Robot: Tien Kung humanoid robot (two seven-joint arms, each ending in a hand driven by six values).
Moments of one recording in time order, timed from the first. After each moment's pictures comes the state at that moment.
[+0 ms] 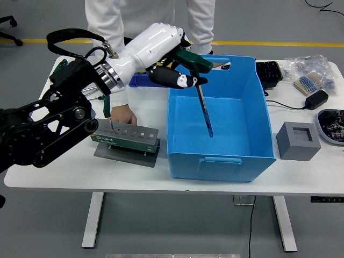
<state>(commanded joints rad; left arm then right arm) -0.90 0.30 -0.60 -1.33 1.75 0.18 -0.14 0.17 -0.20 0.01 0.22 0.18 -0.17 -0.04</state>
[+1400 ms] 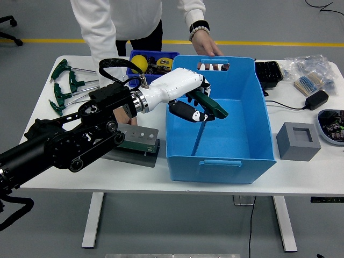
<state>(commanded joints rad) -0.92 0.16 -0.54 -1.07 1.75 0.13 -0.24 0.20 -0.22 0.02 0.23 0.15 -0.17 -0.04</state>
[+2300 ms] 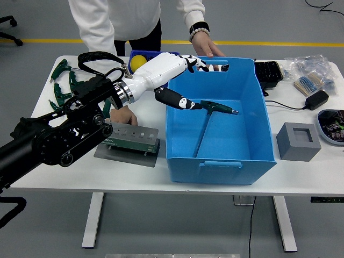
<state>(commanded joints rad) -0.88 0.24 -0.63 -1.05 1.83 0.15 -0.24 0.18 -0.22 0.03 0.22 0.14 -0.17 -0.04</state>
